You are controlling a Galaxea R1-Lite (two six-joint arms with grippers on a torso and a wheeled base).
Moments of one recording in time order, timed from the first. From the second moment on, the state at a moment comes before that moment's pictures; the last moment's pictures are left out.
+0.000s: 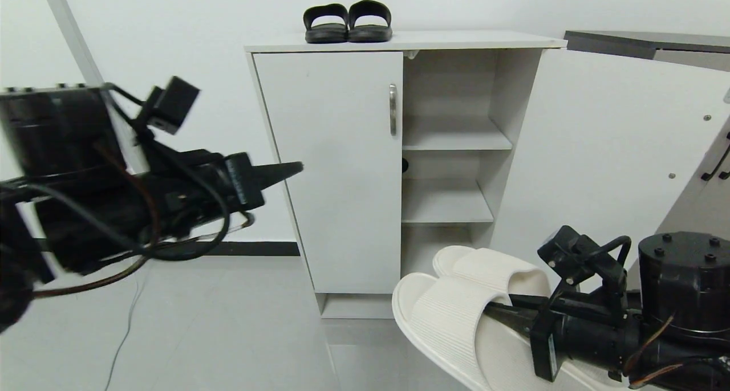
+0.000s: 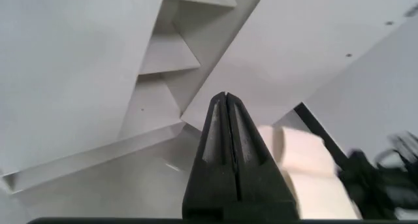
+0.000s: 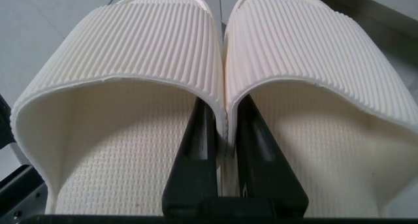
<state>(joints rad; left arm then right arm) -0.35 1.41 -0.81 -0.54 -0.33 -0.34 0.70 1.50 -0.47 -0.69 0.10 0.01</state>
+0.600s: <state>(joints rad) -0.25 0.50 -0.49 0.19 0.04 -0.32 0.70 1.52 -0.47 -0.69 0.10 0.01</state>
